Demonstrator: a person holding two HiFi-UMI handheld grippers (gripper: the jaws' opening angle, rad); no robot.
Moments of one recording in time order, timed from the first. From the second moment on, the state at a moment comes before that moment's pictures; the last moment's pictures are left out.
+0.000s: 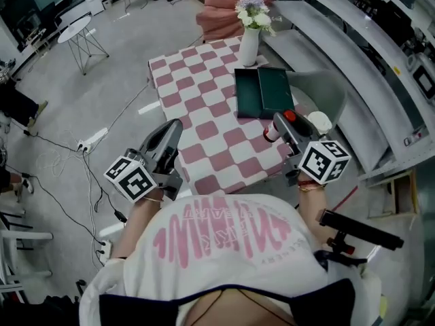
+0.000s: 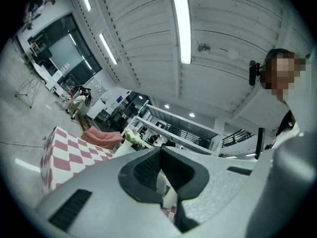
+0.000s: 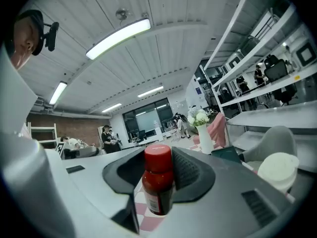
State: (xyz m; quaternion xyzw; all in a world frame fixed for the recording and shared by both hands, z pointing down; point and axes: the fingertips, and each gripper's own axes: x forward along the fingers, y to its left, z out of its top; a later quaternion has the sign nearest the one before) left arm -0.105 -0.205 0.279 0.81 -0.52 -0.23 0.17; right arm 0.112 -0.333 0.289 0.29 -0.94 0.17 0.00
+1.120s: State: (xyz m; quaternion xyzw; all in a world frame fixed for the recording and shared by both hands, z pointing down) left arm -0.210 -0.189 0.361 0.64 -0.70 -0.22 0.23; right arm 0.030 -0.540 0.429 0.30 -0.92 0.21 0.14
